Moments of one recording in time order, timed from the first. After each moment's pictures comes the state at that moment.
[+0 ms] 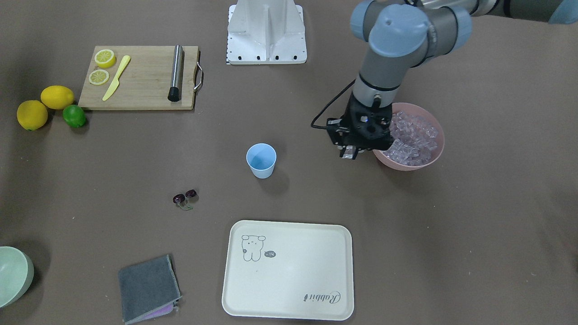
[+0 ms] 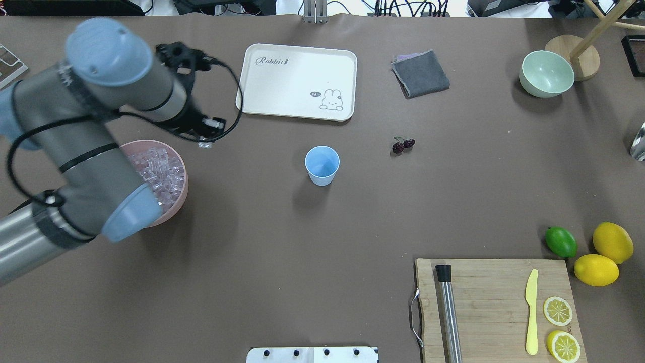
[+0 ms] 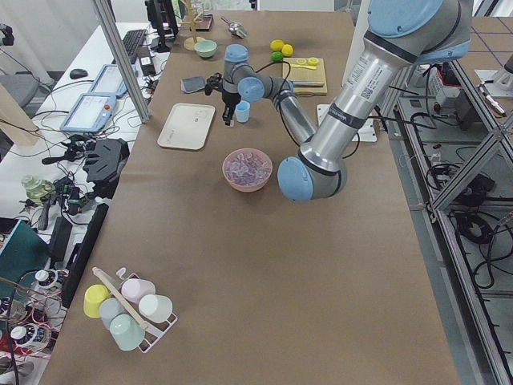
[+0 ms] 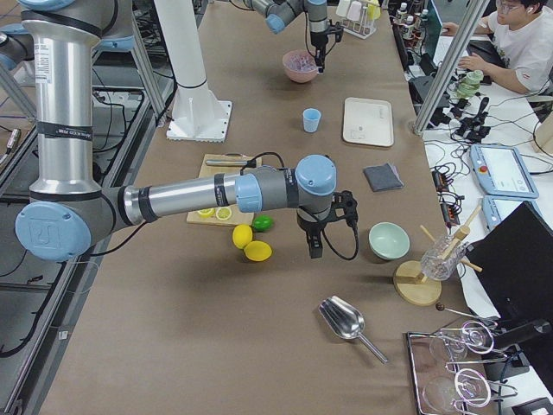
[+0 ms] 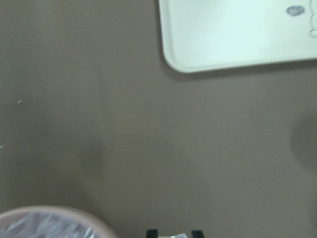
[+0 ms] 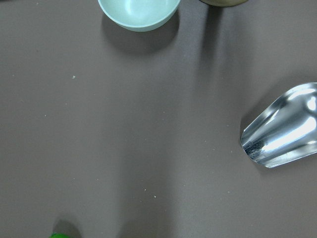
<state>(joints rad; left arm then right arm) -0.75 -2.28 -1.67 -1.61 -1.95 -0.88 1.50 -1.62 1.83 -1.60 2.43 0.00</state>
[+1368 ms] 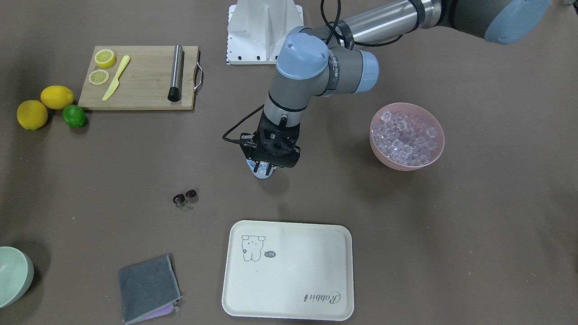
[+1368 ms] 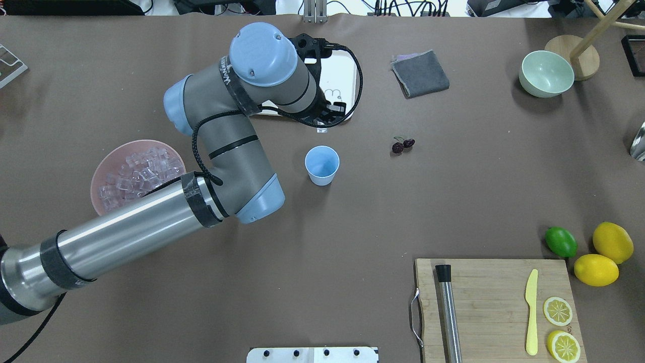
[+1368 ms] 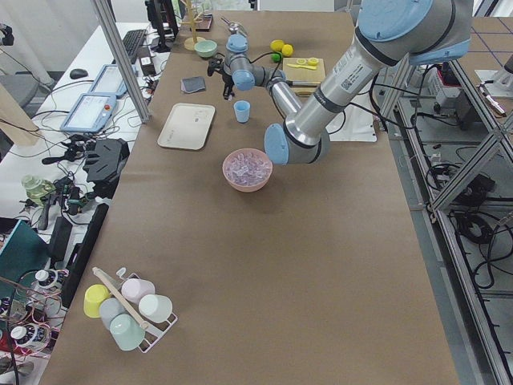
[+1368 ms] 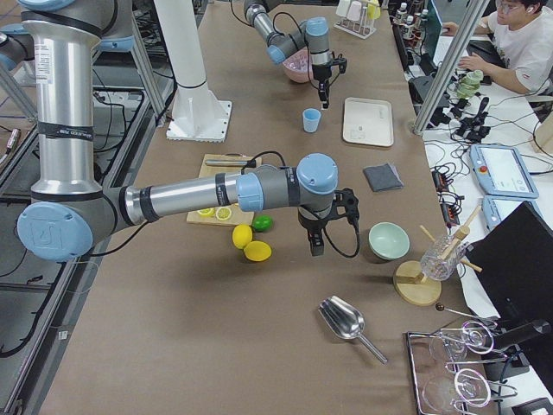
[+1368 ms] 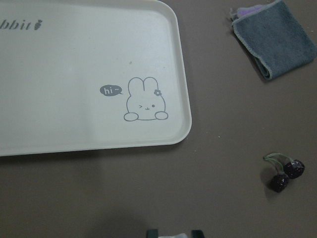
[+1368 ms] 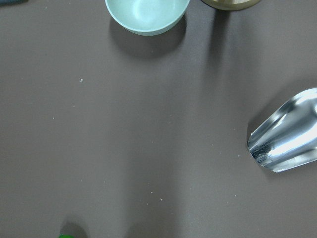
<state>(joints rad) -0.61 -2.48 -1.38 -1.91 -1.87 -1.08 1.50 -1.62 1.83 -1.60 2.45 0.00</state>
